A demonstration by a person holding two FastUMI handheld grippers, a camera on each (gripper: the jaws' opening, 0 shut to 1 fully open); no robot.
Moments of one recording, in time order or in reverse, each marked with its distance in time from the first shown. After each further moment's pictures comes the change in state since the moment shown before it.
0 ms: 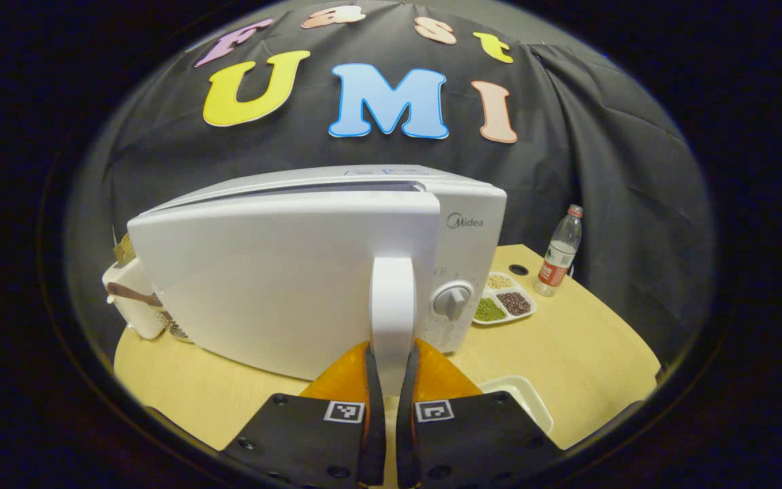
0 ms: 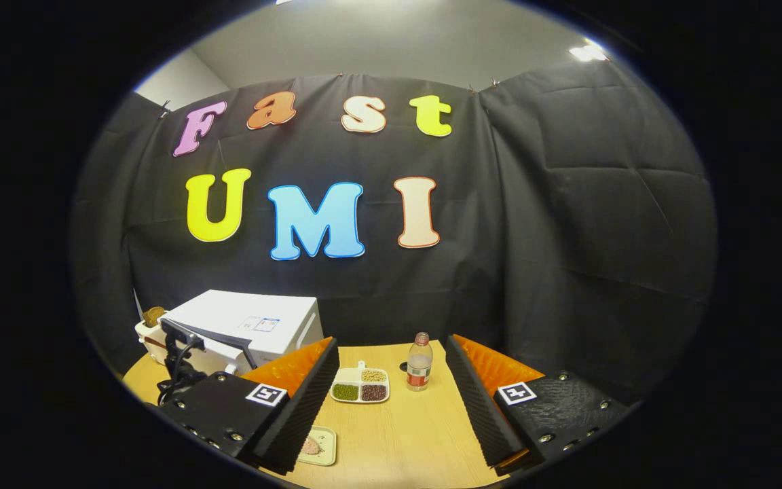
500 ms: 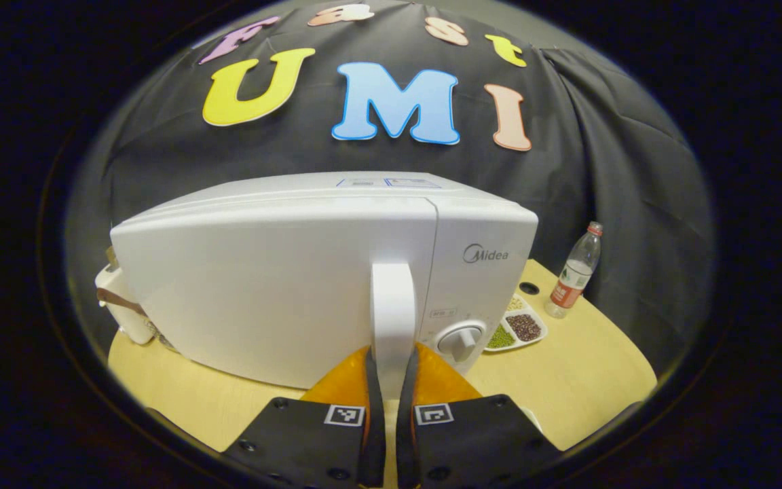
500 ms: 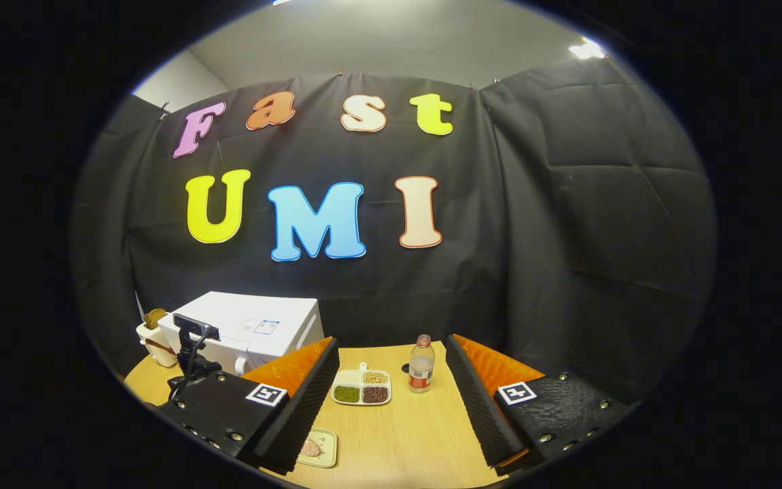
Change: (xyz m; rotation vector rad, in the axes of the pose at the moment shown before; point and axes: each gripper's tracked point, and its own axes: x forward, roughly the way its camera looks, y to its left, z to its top) left arm 0.055 -0.003 0.033 -0.036 -0.026 0.040; right arm 0.008 -0.007 0.009 -0.018 -0.014 -0.003
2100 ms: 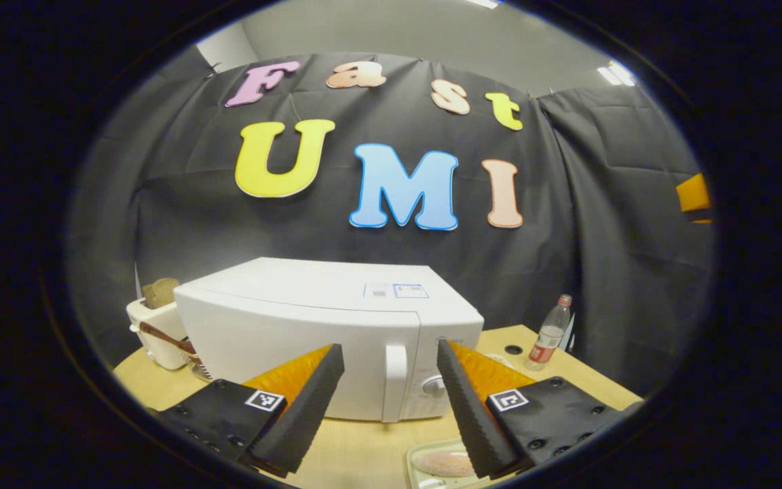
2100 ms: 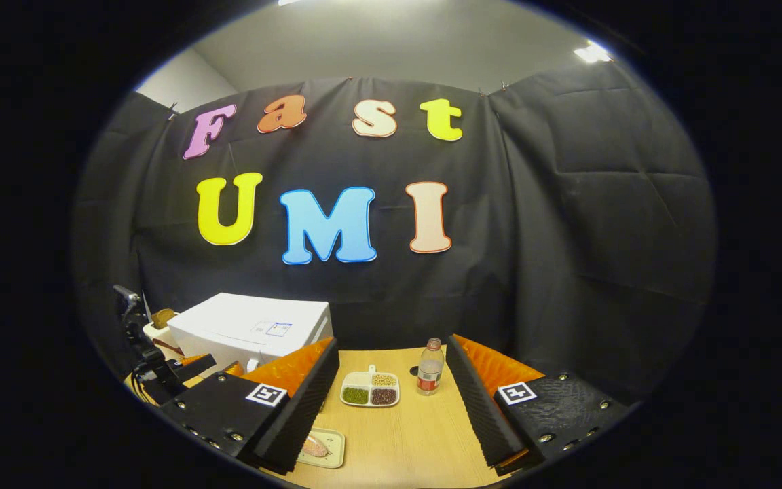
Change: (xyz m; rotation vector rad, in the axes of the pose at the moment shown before) left arm -0.092 -0.002 0.079 -0.013 -0.295 0.037; right arm -0.003 0.014 0.000 -0.010 -0.002 0.034
